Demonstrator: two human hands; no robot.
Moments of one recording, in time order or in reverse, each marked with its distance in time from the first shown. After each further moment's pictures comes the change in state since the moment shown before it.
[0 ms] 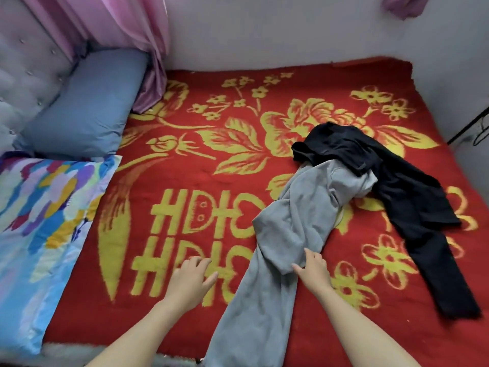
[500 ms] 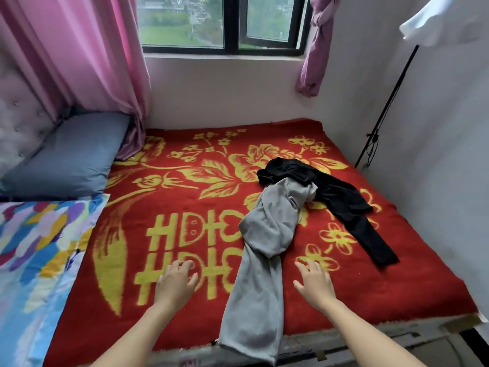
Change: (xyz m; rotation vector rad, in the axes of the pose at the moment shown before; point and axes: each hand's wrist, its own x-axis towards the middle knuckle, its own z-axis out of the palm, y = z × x) left_hand -0.131 -0.085 0.005 -0.122 0.286 0.130; right_hand -0.234 0.008 0.031 -0.386 0.298 -0.101
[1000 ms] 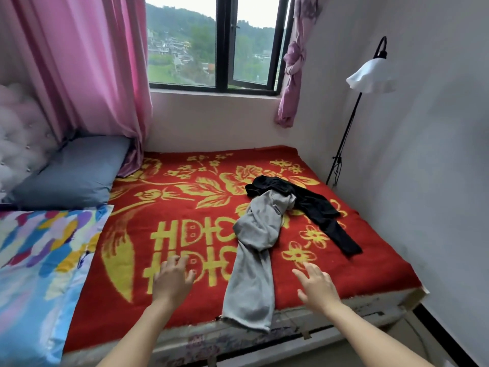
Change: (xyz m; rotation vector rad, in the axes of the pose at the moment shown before) left_hand -0.142 -0.042 -0.044 -0.091 0.213 0.077; right_hand -0.189 -0.025 -0.016 -0.191 0.147 -0.081
